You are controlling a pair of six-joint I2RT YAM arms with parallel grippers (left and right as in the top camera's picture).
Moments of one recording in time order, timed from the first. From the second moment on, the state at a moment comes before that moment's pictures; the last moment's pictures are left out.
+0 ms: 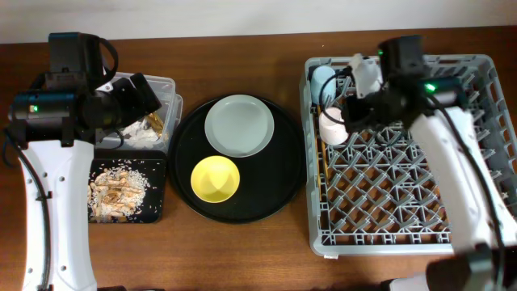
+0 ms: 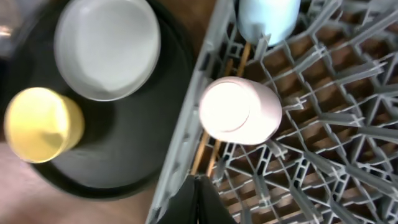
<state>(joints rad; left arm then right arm) 0.02 1.55 1.85 -1.33 0.00 -0.47 0.12 1.63 1.61 -1.12 -0.26 -0.08</state>
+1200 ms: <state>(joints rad) 0.02 1.55 1.85 -1.33 0.00 -0.47 0.13 1.86 1.61 -1.03 -0.22 -0.03</state>
